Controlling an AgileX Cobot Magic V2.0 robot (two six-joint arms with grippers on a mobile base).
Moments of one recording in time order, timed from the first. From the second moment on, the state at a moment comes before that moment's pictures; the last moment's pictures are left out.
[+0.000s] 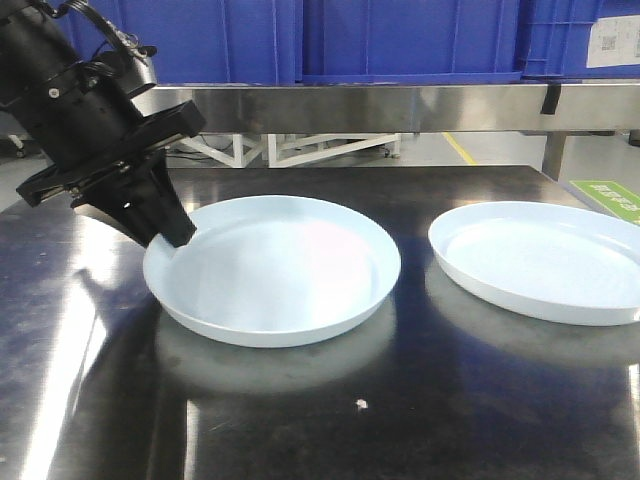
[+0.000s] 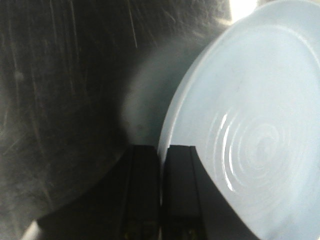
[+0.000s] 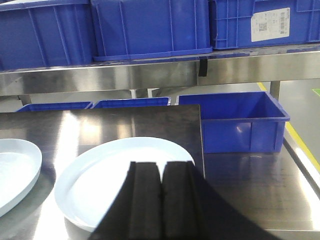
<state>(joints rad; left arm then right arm) -0.28 1.84 -1.27 -0.59 0.87 0.35 0.05 -0.01 0.03 0.26 0.04 -0.12</state>
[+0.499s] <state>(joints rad) -0.28 1.82 -1.27 -0.58 0.87 0.35 0.05 -0.01 0.03 0.26 0.04 -0.12</state>
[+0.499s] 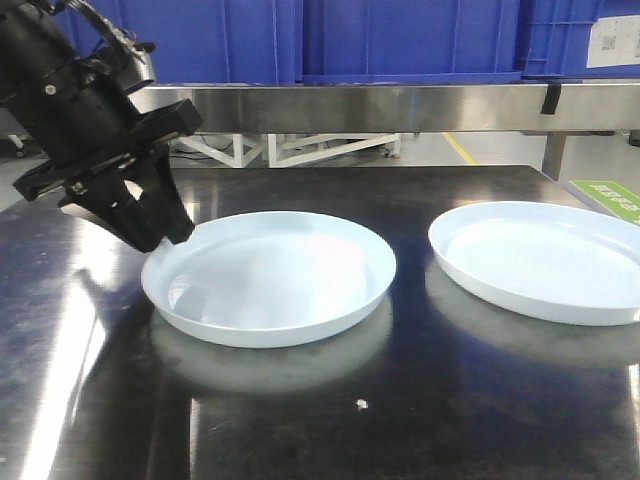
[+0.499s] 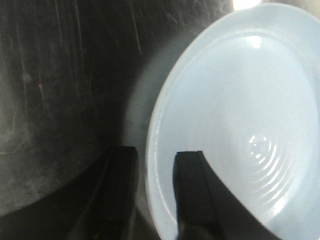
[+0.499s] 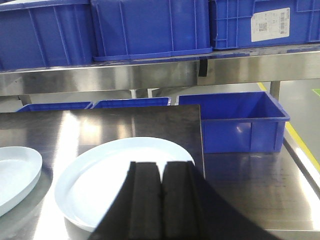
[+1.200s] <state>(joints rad) -0.28 1.20 -0.80 -0.44 0.39 0.35 0.05 -0.01 0.03 0.26 0.04 -0.12</state>
